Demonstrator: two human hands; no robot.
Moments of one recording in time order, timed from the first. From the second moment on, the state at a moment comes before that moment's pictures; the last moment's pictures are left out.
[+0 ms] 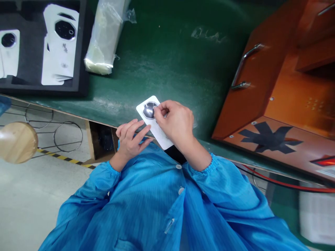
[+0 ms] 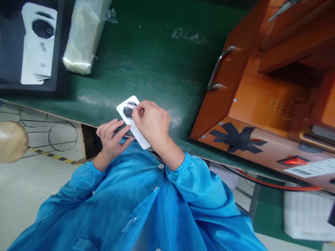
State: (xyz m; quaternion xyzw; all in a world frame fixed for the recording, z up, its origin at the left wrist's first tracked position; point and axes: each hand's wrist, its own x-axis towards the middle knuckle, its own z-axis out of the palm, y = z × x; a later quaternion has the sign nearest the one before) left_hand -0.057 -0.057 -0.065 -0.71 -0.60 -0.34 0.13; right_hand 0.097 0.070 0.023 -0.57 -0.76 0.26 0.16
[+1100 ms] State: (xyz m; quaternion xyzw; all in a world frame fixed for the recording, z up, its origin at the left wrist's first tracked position) left_hand 0.029 0.061 0.097 -0.71 -0.44 -0.42 -0.36; right_hand 0.315 -0.065 0.058 -0.41 -0.81 -0.05 0.41
